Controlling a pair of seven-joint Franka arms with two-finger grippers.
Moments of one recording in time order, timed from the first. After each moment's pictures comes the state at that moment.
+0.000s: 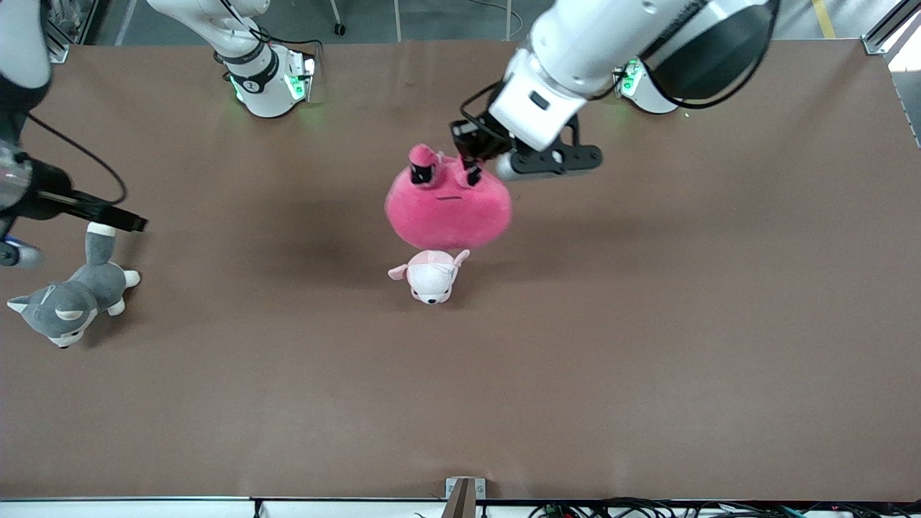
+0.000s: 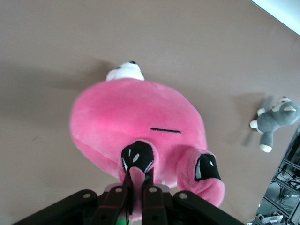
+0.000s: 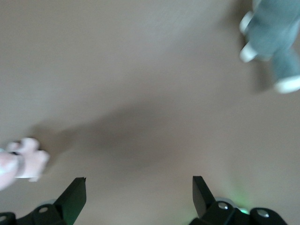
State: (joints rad) left arm -0.42 0.38 -0.37 -1.14 -0.23 1.78 -1.00; right arm 0.03 0.13 -0.01 -1.54 0.13 1.49 0.55
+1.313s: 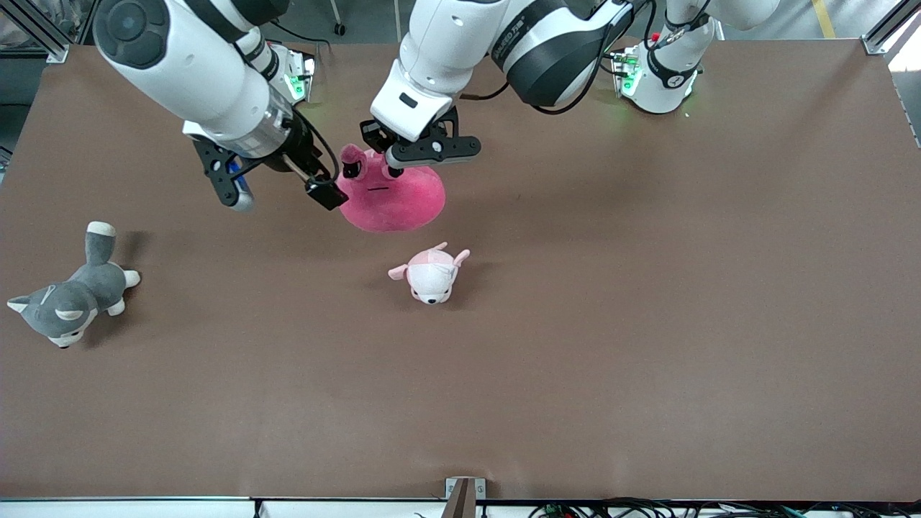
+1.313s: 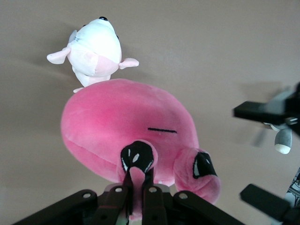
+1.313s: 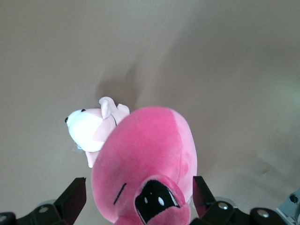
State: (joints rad) left arm -0.81 0.50 -0.11 -1.13 -0.23 1.92 -1.14; right arm 0.49 0.13 0.00 -1.55 0.23 1.63 1.49
